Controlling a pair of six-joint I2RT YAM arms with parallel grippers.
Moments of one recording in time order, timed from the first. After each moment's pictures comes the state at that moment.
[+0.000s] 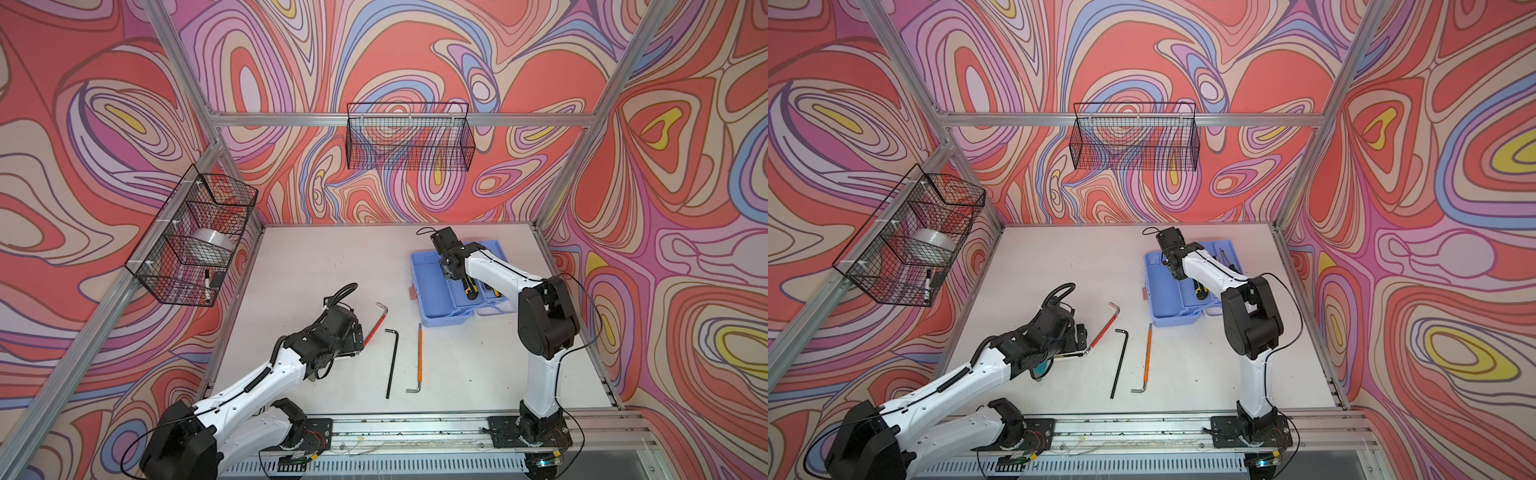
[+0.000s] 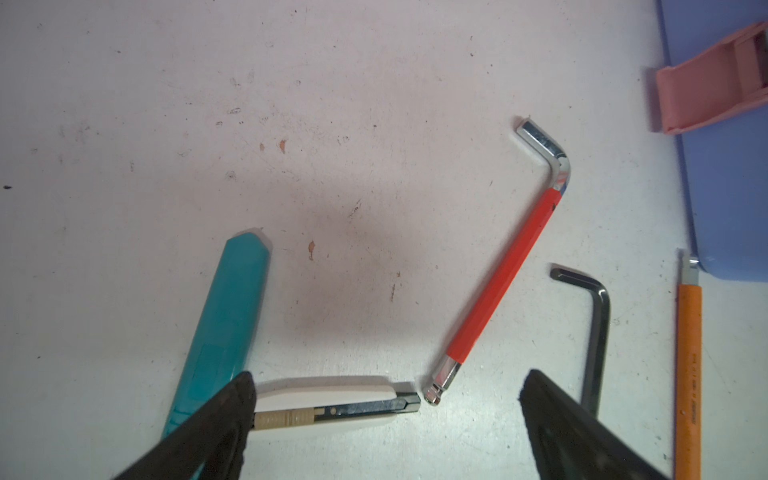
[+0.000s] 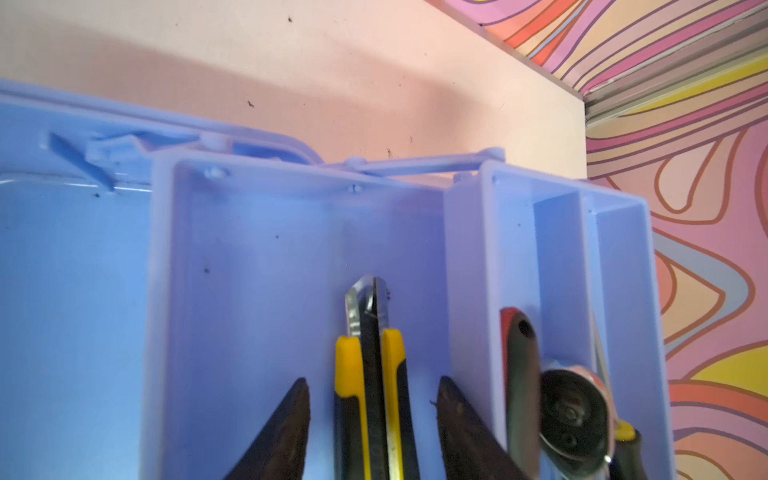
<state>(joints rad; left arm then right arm) -0.62 1.04 0.59 -0.56 -0.26 -0.70 0.42 1.97 1.57 -0.68 0.55 0.10</state>
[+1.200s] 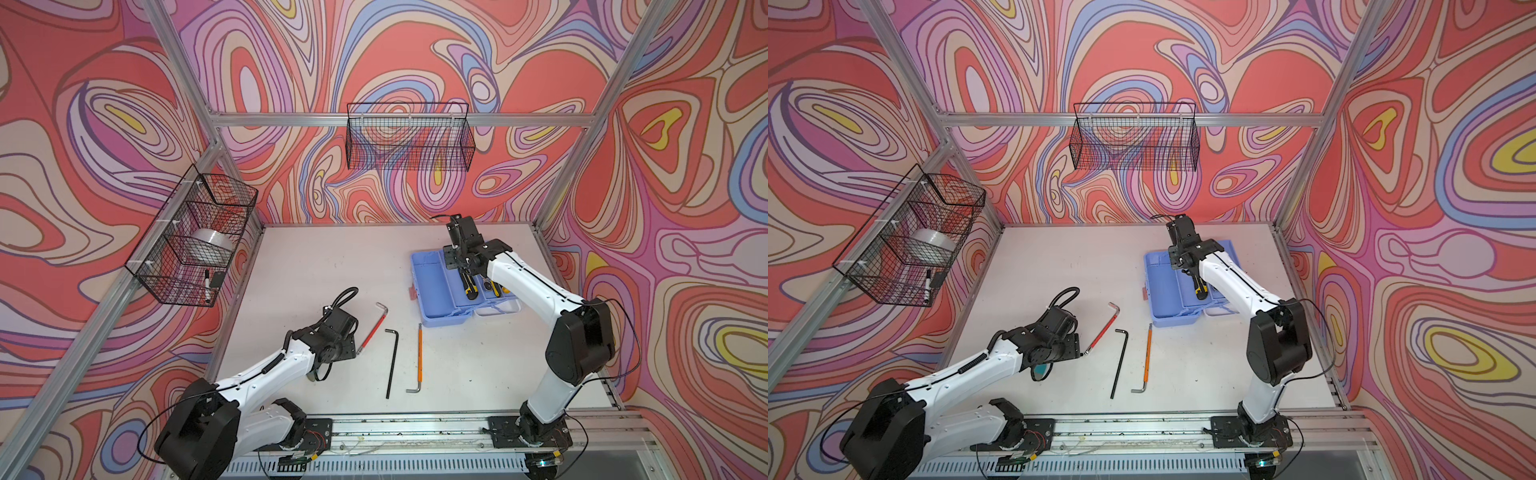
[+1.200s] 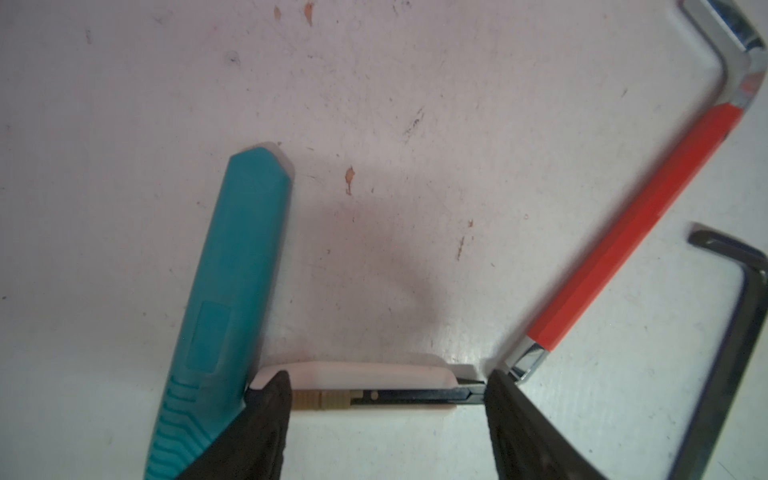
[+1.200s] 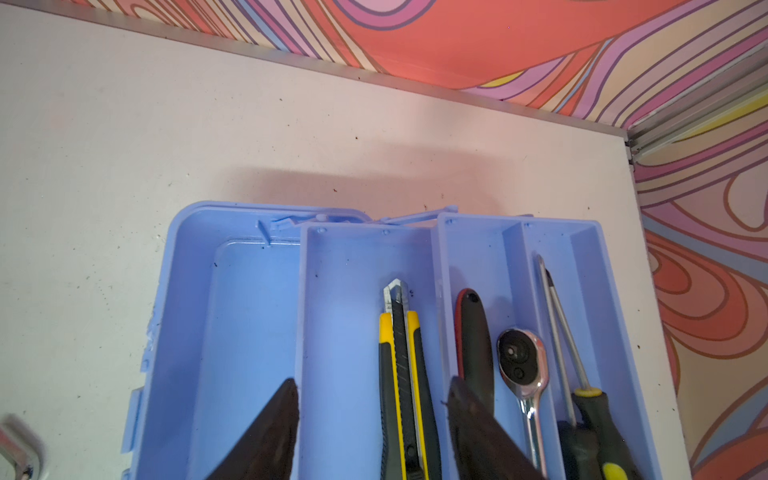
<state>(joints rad) -0.56 1.18 0.57 -0.60 -0.19 -0.72 0.42 1.74 1.52 -0.64 0.35 0.16</state>
